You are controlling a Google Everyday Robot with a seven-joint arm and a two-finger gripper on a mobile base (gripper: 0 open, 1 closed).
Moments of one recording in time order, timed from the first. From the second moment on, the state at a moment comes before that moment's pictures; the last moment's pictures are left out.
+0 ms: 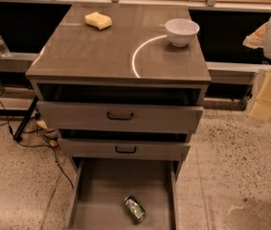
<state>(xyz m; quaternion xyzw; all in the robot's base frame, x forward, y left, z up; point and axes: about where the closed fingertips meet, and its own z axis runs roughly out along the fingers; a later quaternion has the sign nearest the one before) 0.438 -0.216 0.978 -0.60 0.78 -0.04 0.16</state>
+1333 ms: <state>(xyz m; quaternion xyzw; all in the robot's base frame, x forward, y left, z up) 0.439 -0.173 0.776 -0.56 0.82 0.00 0.14</state>
